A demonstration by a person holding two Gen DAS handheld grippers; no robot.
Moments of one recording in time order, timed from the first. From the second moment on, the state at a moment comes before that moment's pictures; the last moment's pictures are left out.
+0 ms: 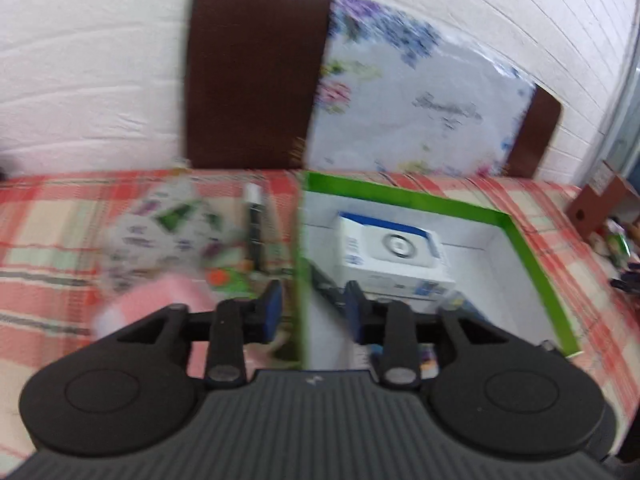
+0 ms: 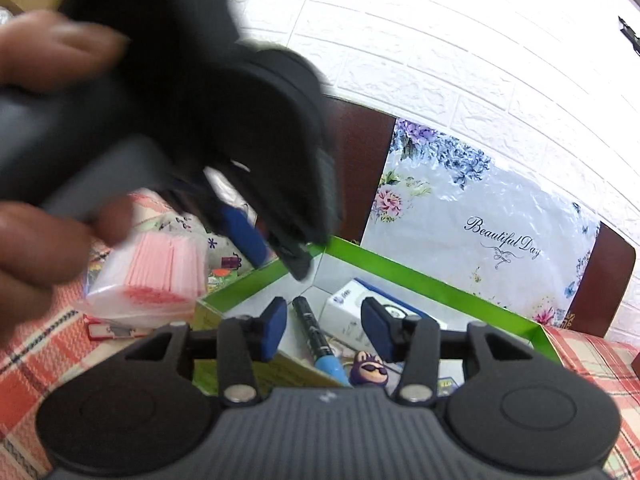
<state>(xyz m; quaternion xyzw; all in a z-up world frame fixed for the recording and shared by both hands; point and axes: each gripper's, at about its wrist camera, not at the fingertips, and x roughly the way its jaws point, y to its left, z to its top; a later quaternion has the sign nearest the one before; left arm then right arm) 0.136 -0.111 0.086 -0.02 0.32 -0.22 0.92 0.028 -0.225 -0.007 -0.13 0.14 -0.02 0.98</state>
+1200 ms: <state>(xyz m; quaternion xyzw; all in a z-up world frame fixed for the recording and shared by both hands) 0.107 0.078 -0.006 -0.05 0.28 -0.04 0.96 0.075 -0.100 -0.034 -0.24 0.26 0.18 0.92</state>
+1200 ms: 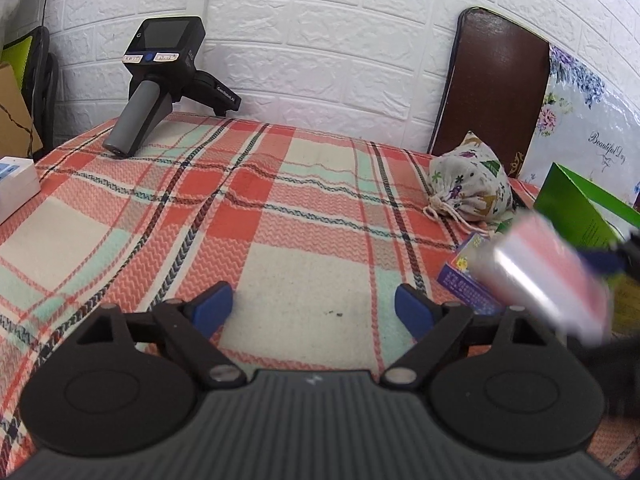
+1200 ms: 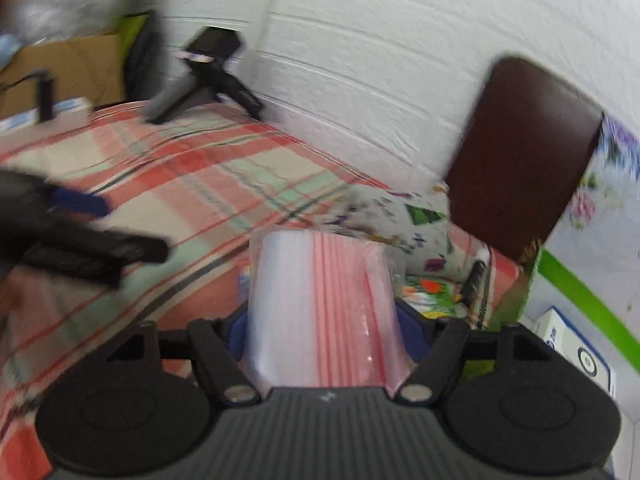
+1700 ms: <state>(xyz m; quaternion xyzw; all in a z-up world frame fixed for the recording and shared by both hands) 0.078 0.069 0.002 0.00 0.32 -0.06 0.95 -0.027 -0.153 -0.038 -0.14 0.30 0.22 0.92</state>
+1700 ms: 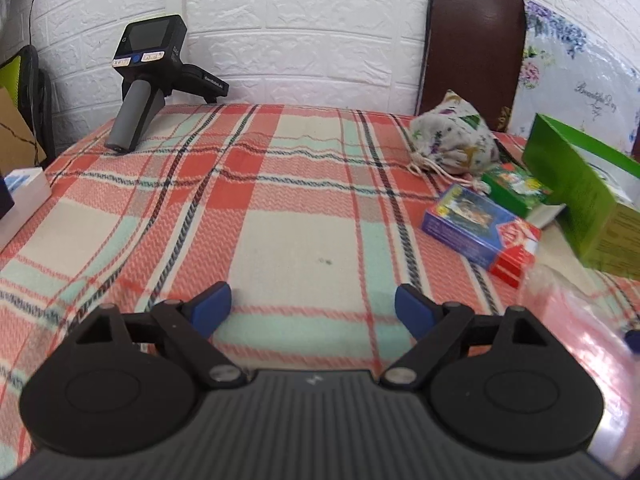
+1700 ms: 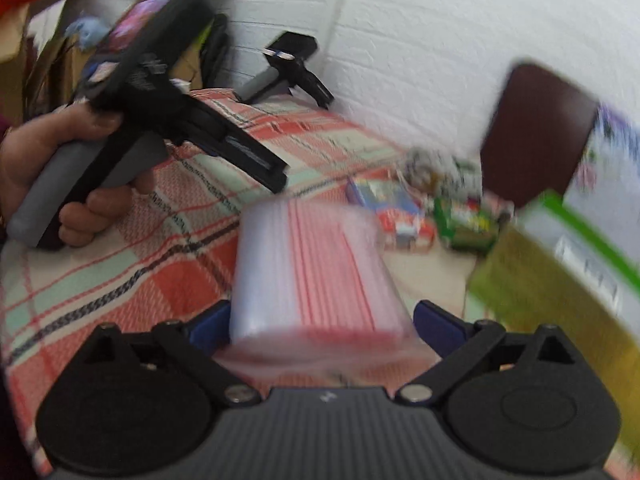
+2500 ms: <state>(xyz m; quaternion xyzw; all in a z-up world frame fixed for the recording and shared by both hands) 0.044 0.002 0.008 -0.08 0.40 -0.28 0.87 -0.050 -0.187 -0.035 -0.09 0.34 0.24 0.91</state>
